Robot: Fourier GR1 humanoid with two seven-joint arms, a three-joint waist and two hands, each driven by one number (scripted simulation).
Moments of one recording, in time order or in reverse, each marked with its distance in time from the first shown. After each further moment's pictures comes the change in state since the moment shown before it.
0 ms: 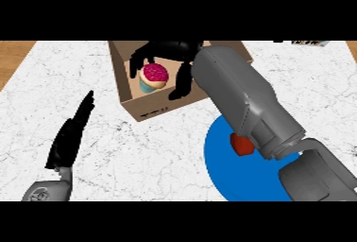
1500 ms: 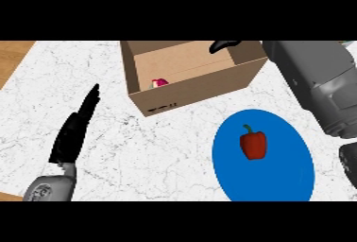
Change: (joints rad) left arm -0.036 -0.007 -0.024 -0.034 -0.003 -0.017 0.004; right arm -0.068 -0.252 -0.480 0.199 -0.496 0.212 0.261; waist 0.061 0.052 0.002
